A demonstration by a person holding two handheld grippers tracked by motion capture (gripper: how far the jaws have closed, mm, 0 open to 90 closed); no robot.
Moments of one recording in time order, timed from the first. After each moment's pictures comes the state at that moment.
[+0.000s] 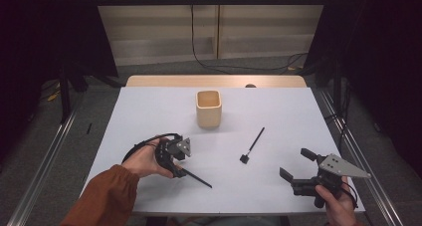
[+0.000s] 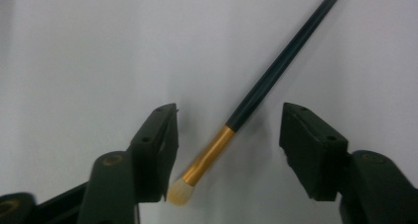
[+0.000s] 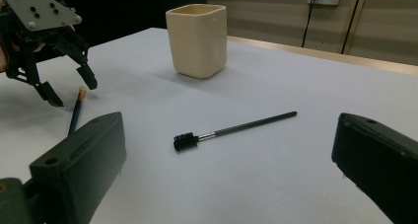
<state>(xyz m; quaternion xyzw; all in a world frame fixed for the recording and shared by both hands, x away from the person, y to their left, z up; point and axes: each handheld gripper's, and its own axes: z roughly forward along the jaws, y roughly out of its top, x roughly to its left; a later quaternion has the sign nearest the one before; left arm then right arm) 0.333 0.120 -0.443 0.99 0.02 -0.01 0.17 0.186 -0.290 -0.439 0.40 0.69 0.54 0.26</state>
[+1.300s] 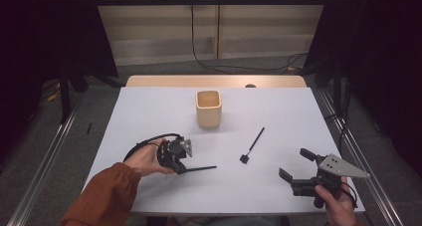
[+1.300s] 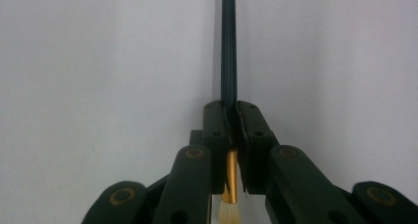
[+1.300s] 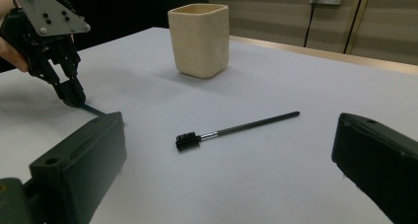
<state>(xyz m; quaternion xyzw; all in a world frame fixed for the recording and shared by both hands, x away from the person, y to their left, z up) 0.336 0.116 -0.445 0.99 0.04 -0.06 0.15 0.186 -0.289 -0.439 0.40 0.69 0.54 0.25</state>
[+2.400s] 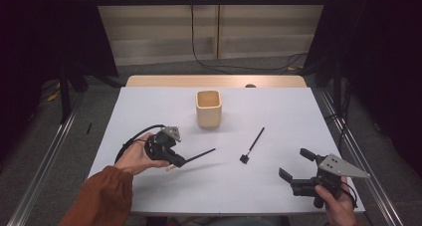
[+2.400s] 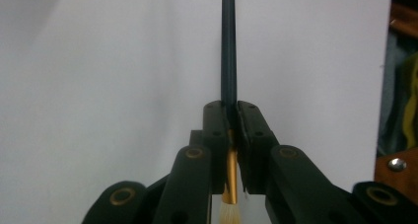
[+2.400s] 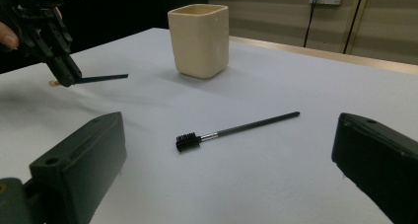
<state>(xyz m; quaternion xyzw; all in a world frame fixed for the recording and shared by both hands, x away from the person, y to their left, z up) 0.339 0.148 -0.421 0.94 0.15 -0.07 0.30 0.186 -0.289 -0.439 0.40 0.69 0.54 0.25</state>
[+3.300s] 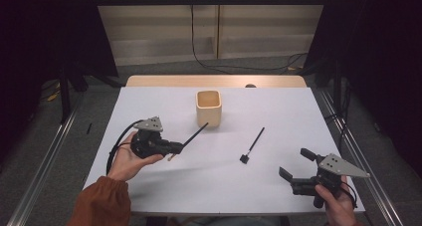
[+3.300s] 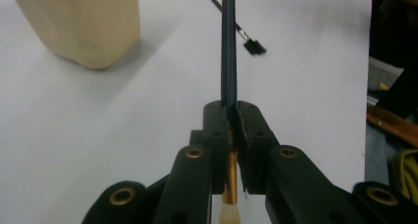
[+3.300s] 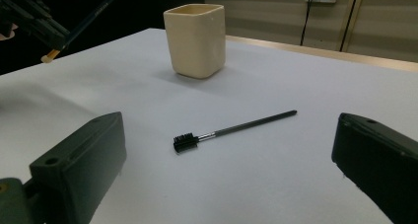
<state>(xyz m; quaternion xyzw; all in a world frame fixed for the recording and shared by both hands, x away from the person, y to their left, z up) 0.328 0.179 -0.398 0.87 0.21 0.00 0.45 0.187 -0.289 -0.439 0.41 0.69 0.54 0.25</state>
